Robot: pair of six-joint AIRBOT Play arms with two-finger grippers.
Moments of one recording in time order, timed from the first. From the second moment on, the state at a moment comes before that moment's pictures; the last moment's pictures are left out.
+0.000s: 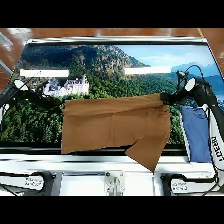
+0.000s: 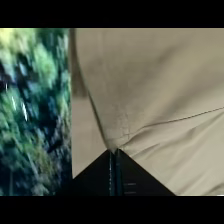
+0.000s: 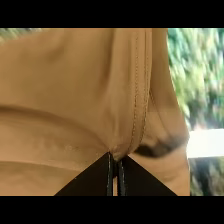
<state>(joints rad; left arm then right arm) 0.15 -1.58 1.22 1.12 -1.29 -1.36 -0.09 -1.54 1.23 -1.40 1.03 1.55</state>
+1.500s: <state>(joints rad) 0.29 -1.27 0.46 0.99 -1.21 -1.28 -0.55 -1.30 0.94 -1.21 1.44 1.32</state>
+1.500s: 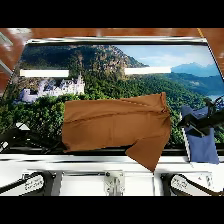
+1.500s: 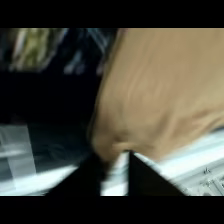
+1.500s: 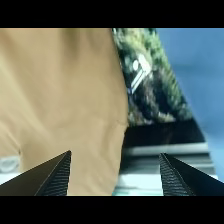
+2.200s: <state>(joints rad) 0.26 -1.14 0.49 0.96 -1.15 -1.27 -0.42 -1.30 0.52 -1.03 1.16 1.25</state>
